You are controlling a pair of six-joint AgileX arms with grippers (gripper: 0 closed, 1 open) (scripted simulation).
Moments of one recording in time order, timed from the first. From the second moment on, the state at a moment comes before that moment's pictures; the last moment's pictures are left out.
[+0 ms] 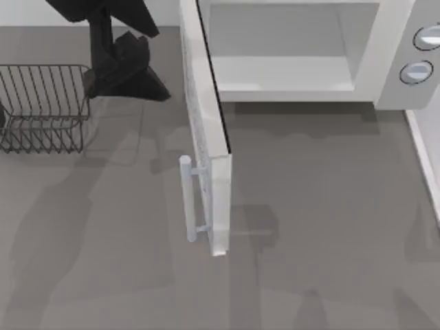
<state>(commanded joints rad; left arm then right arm) -0.39 1.82 2.04 -1.49 0.45 0.96 0.00 0.00 0.00 0.00 0.00 0.00</state>
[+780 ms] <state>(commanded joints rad) -0.48 1.81 1.76 -1.18 0.42 0.87 0.00 0.00 0.00 0.00 0.00 0.00</state>
